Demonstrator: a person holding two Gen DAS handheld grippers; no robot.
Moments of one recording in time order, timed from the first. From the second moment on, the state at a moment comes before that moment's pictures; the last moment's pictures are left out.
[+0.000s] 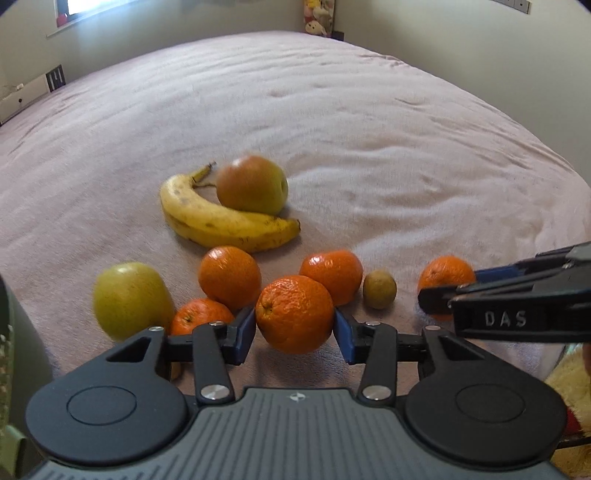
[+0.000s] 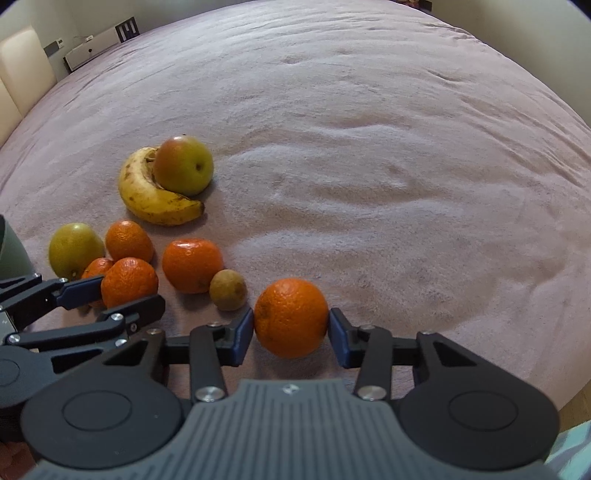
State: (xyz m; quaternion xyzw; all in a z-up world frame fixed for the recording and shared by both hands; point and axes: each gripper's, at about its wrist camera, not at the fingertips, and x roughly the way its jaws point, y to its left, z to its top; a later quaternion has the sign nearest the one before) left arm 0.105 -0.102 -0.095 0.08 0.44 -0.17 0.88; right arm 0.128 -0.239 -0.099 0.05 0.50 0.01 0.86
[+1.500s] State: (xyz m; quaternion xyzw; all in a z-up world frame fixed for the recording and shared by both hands) left arm 0.070 0.104 -0.006 0.01 0.48 0.10 0.87; right arm 0.123 0.023 -0.023 -0.27 0.31 0.42 0.81
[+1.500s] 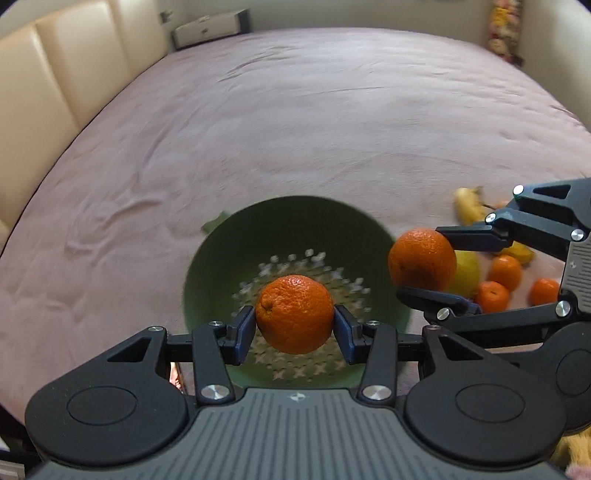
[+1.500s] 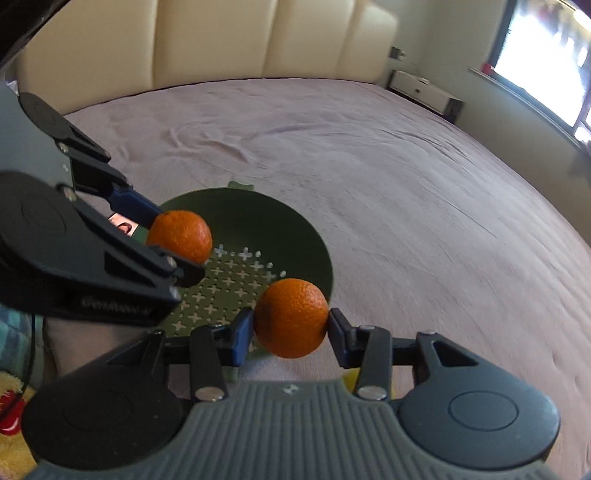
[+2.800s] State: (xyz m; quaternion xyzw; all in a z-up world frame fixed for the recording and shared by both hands) left arm 0.095 0.134 -0.058 -0.01 0.56 0.17 0.81; right arm 0.160 0.080 -0.079 -0.36 0.38 0.49 0.70
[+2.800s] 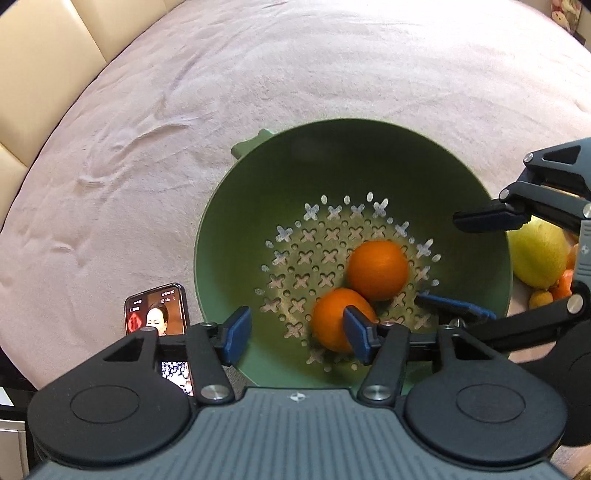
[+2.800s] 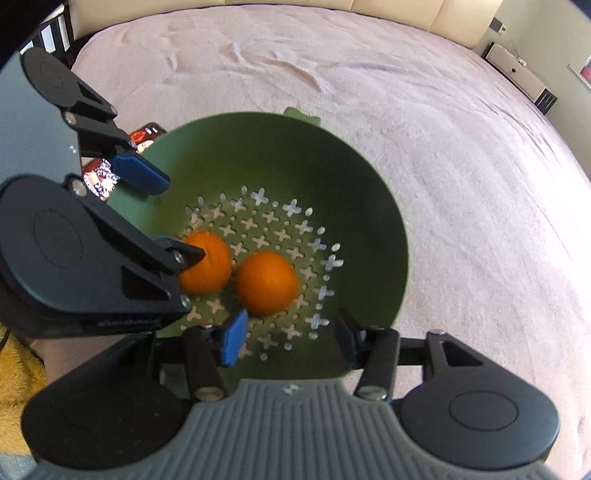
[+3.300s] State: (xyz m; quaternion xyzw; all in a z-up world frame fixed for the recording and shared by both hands) left arm 0.081 0.121 -0.023 -0.01 0.48 0.17 0.86; right arm 0.147 0.044 -0.033 -0.31 0.34 0.43 0.78
